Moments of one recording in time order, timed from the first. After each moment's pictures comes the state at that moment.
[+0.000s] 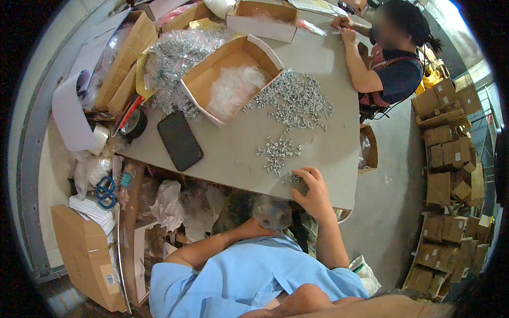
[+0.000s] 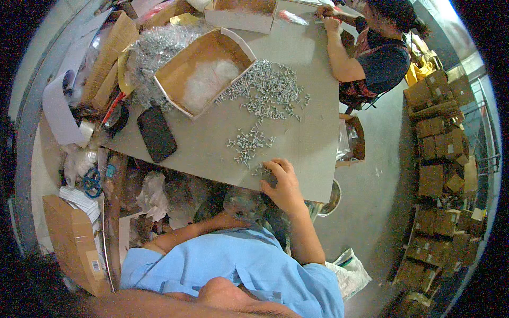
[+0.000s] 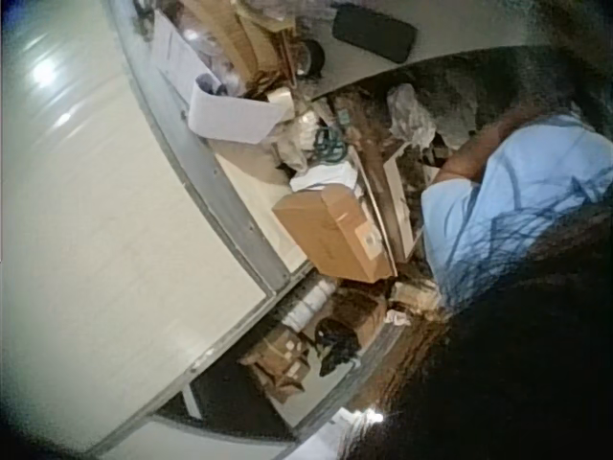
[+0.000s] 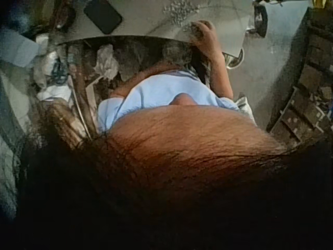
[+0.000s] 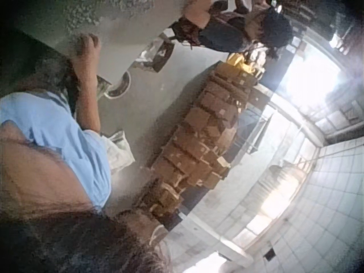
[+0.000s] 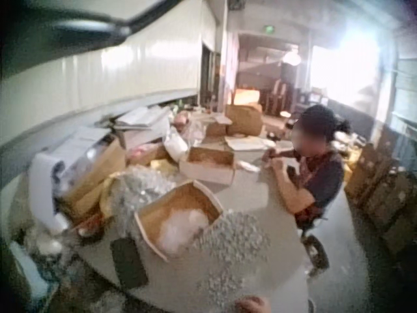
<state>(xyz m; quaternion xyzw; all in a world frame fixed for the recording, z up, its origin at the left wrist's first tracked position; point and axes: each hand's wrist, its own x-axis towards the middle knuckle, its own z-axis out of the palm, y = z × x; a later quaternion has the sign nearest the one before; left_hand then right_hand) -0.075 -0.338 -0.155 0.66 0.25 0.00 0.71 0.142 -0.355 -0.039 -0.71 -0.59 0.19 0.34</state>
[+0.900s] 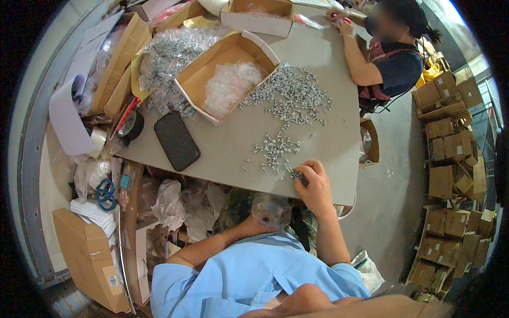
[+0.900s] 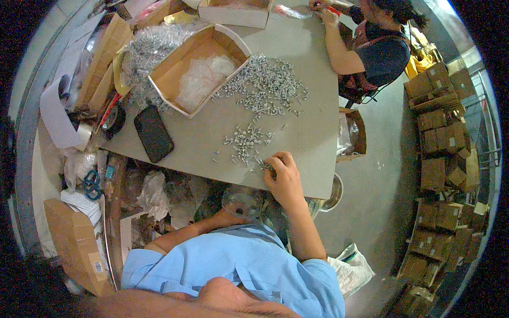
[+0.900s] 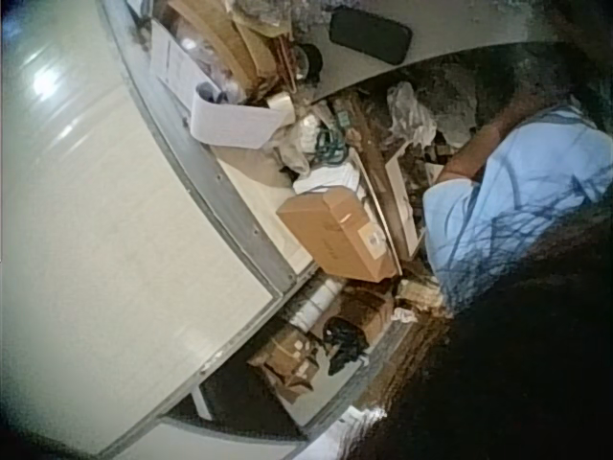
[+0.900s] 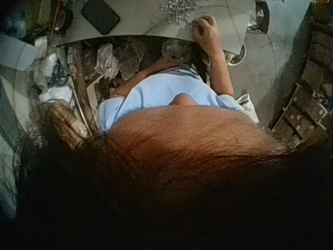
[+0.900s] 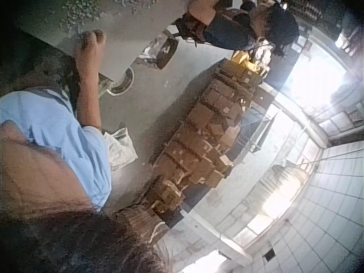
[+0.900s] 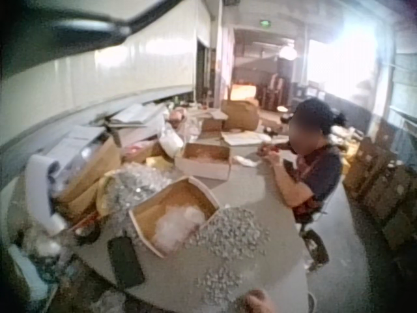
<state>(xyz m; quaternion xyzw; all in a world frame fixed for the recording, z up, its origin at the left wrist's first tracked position) -0.075 -0.346 -0.183 0.71 0.30 0.01 0.64 0.141 -0.348 -0.037 -0.74 -0.56 0.14 0.35</state>
